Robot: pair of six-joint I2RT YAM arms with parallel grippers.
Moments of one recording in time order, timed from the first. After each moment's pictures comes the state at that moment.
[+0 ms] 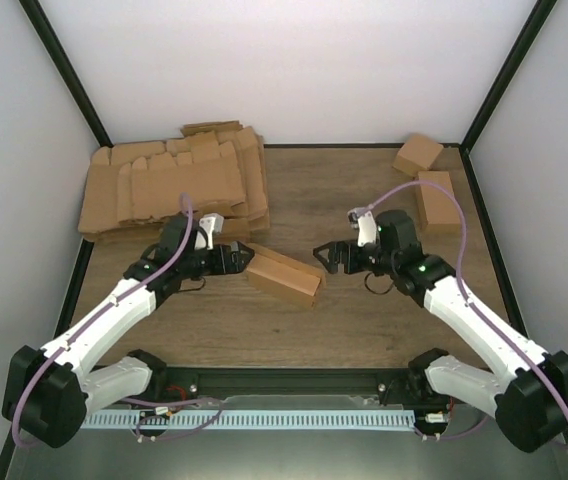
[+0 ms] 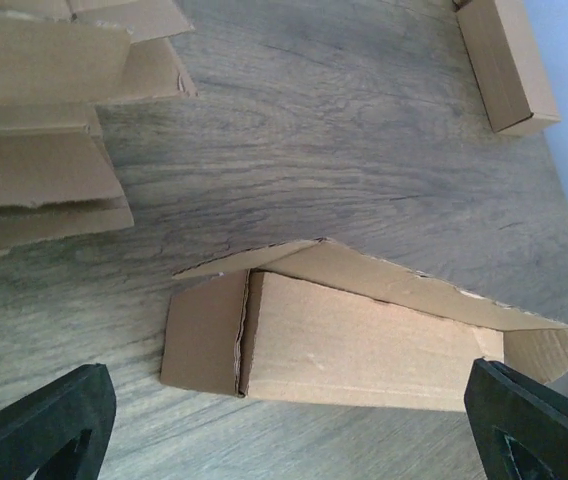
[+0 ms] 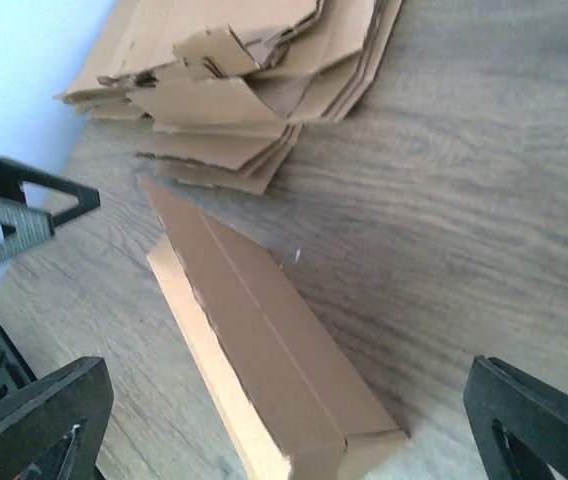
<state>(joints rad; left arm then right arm) -0.45 1.08 0.70 -0.33 0.33 -0.53 0.46 1.07 0.78 -0.34 -0.41 0.36</state>
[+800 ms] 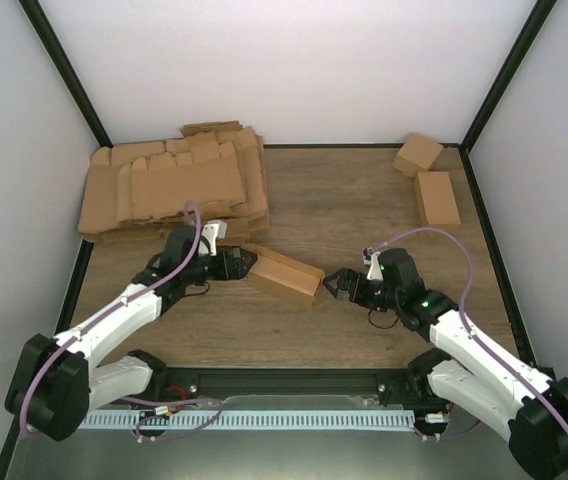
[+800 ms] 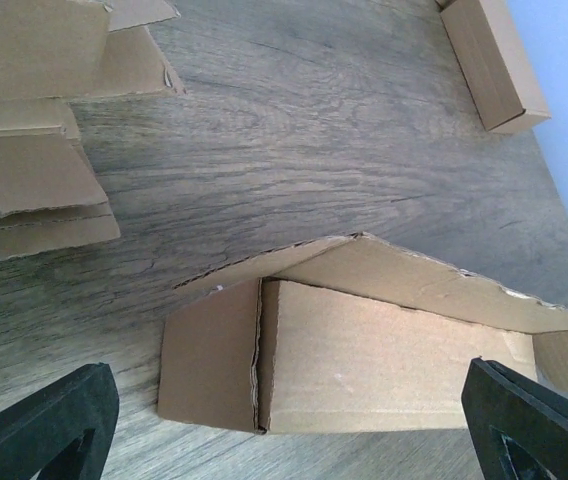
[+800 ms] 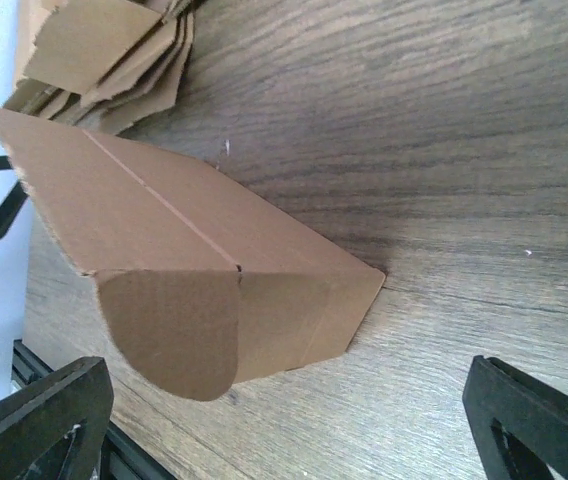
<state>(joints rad) -0.45 1.11 0.57 -0.09 0.35 -0.52 0.51 0.83 0.44 -0.31 -0.36 0.77</state>
